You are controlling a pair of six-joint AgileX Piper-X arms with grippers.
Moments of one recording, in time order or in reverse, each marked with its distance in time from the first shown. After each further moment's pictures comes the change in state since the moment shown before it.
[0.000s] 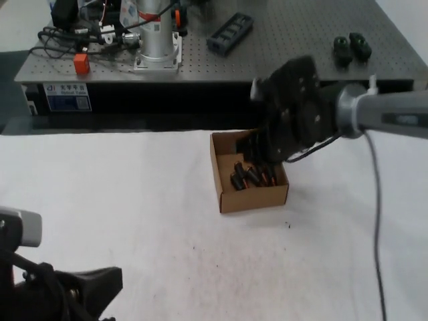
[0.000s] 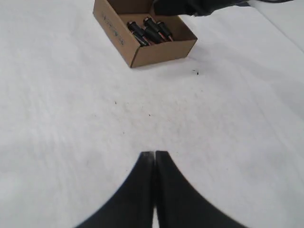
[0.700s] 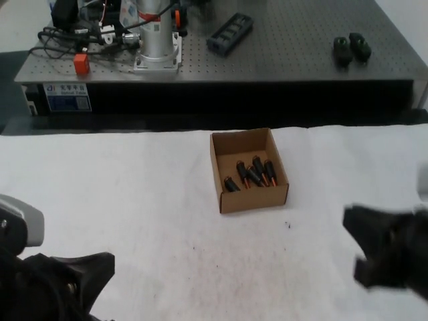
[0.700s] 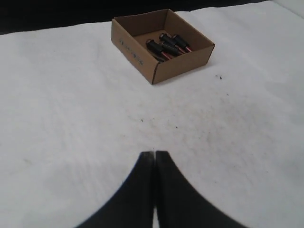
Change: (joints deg) left arm 0.0 -0.5 1.8 -2.3 -0.5 10.3; right arm 0.0 -91.8 66.4 -5.0 0.2 0.3
